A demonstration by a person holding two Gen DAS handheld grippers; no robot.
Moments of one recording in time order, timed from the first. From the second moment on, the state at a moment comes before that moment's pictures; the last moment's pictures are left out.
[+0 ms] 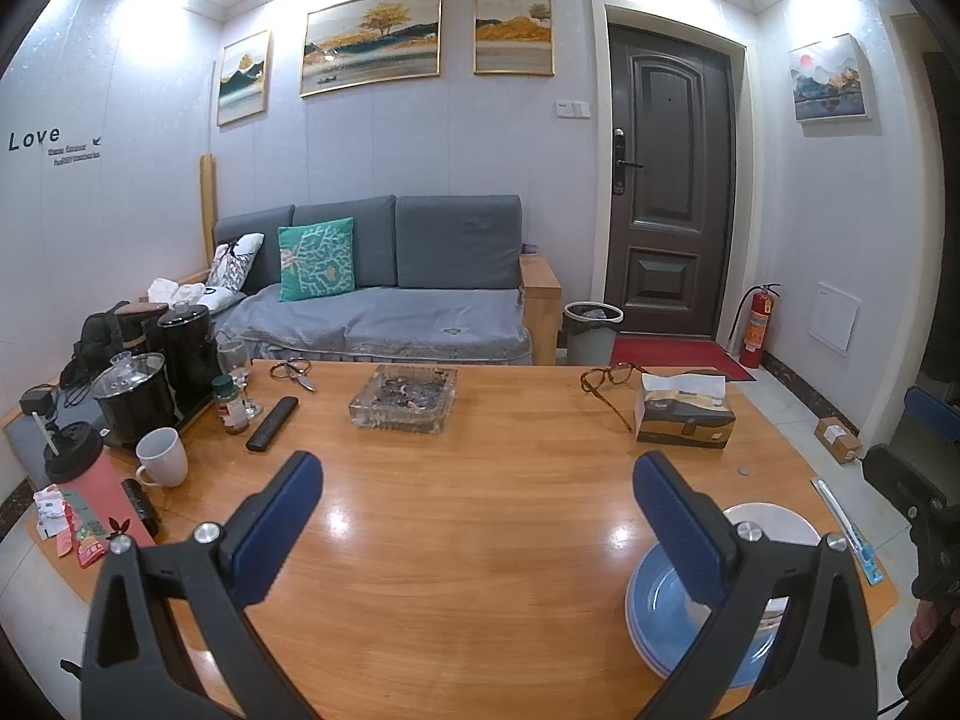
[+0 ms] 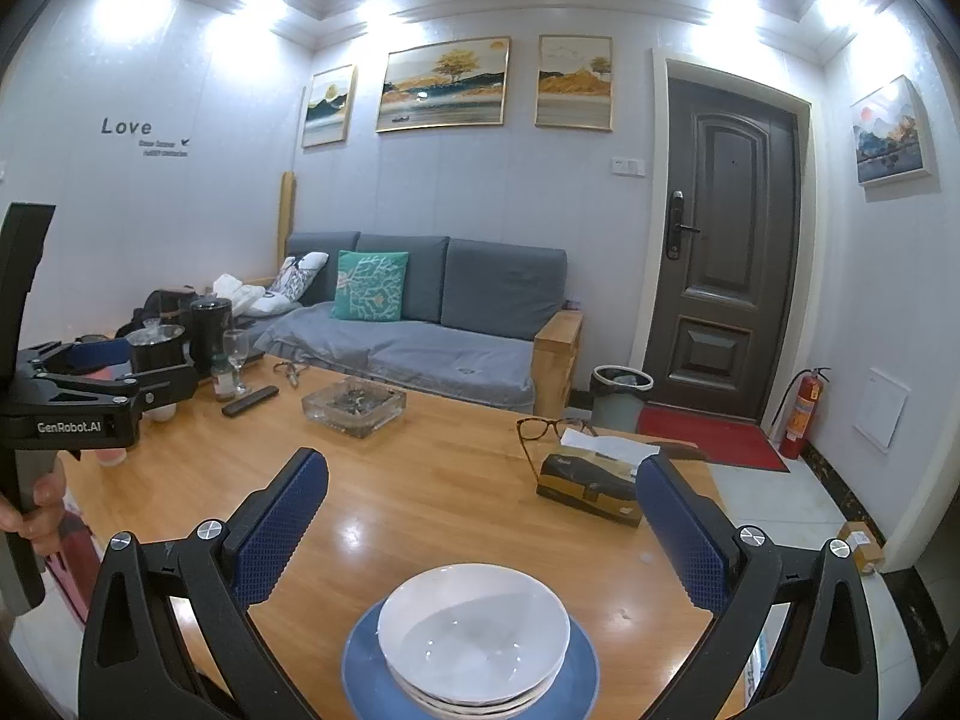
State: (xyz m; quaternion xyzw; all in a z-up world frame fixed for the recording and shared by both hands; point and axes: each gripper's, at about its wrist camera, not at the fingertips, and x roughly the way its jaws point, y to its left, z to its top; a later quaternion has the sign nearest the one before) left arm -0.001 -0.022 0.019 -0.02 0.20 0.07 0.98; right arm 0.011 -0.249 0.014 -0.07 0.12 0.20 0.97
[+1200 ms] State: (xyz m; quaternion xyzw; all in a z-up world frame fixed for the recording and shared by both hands) left arm -0.001 -0.019 0.015 -0.02 0.20 0.07 0.98; right arm 0.012 -0.253 0.014 -0.07 0.12 0.20 0.97
